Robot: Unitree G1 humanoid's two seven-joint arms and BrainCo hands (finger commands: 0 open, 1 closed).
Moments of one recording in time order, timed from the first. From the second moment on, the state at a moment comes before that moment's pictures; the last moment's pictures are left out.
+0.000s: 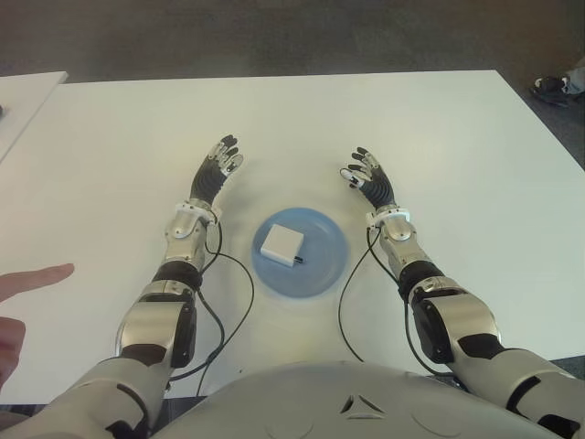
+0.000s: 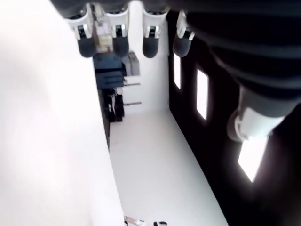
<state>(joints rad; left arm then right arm) -0.46 0.20 0.11 1.06 -0.20 -0.60 -0.32 -0.53 -0.10 0.01 1.16 -0.09 -0.55 -0.03</state>
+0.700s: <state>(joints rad) -0.44 0.16 0.14 1.07 -0.12 -0.54 -0.18 -0.53 -0.10 0.01 1.16 -0.09 -0.55 -0.03</state>
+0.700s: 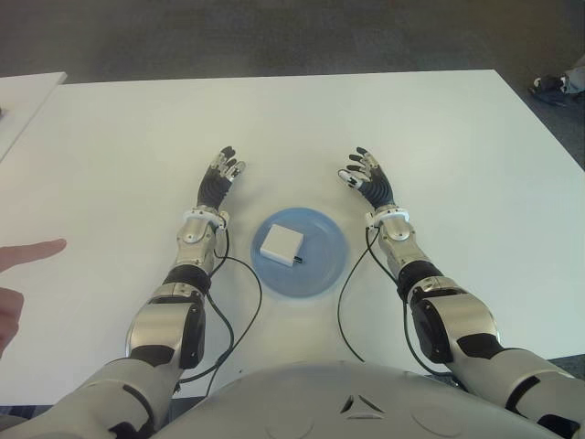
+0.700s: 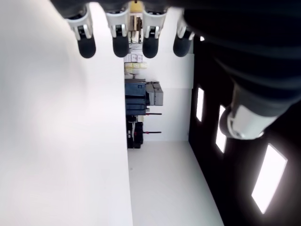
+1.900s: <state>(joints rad) -0.48 0.19 0.11 1.11 -0.07 -0.49 -0.20 -0.53 -0.10 0.01 1.17 -0.09 -0.55 -0.04</state>
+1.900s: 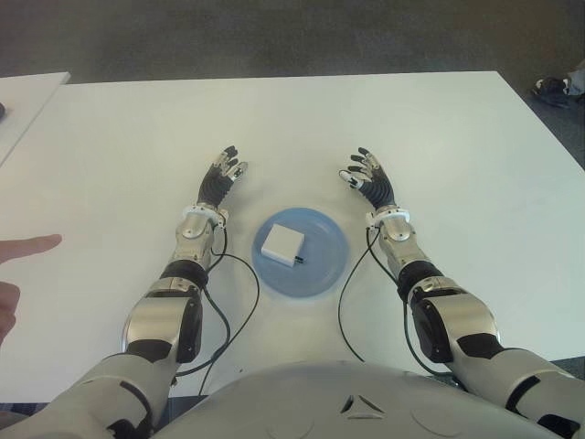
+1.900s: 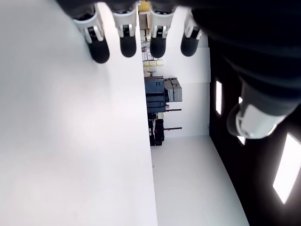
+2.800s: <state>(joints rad) -0.49 0.19 0.11 1.13 -0.07 -0.48 -0.20 -0.53 -0.10 0.01 1.17 -0.09 -0.55 -0.04</state>
